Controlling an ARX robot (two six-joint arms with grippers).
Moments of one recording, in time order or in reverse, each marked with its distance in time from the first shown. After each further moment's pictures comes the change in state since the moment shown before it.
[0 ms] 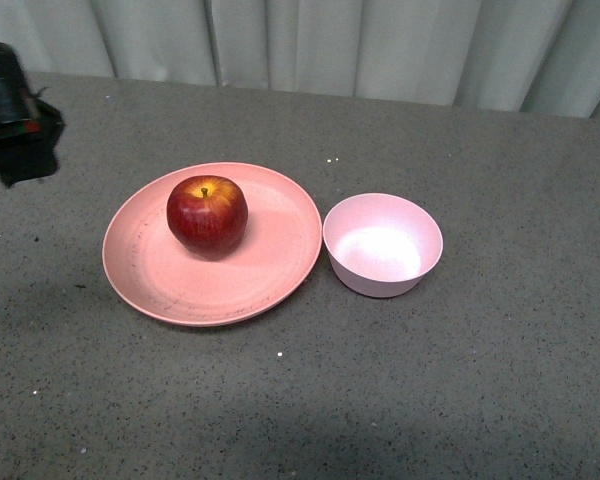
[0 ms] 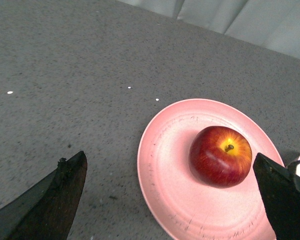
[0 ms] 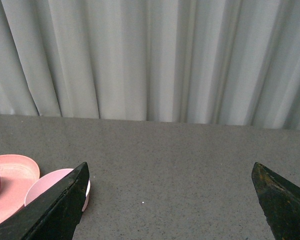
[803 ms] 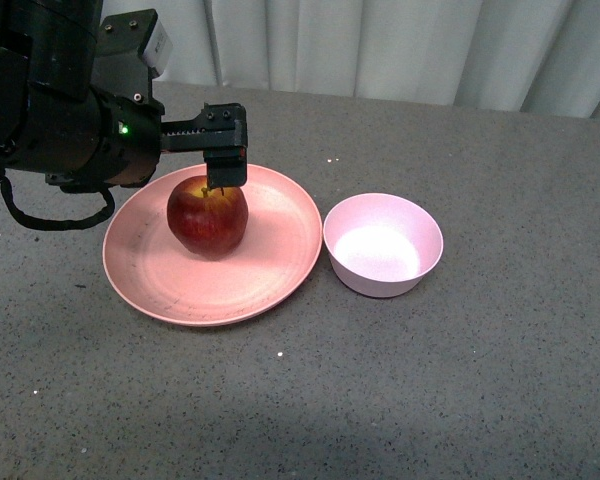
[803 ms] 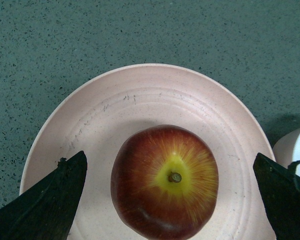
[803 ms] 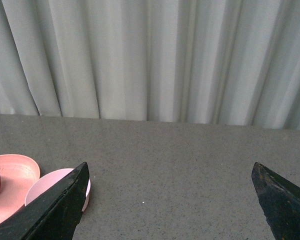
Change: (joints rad) left arm -0.121 0.518 0.527 -0.277 0.103 0.033; right arm 0.000 0.000 0.000 0.000 0.000 0.000
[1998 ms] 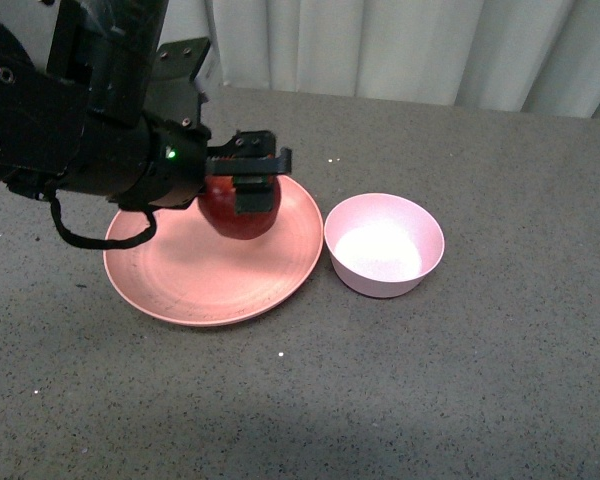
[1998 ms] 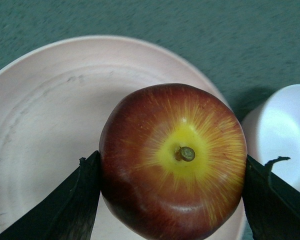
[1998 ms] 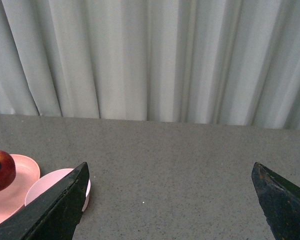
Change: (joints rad) left arm -0.097 0.005 0.016 -0.005 0.067 -0.012; right arm 0.000 0.000 0.000 0.000 0.000 0.000
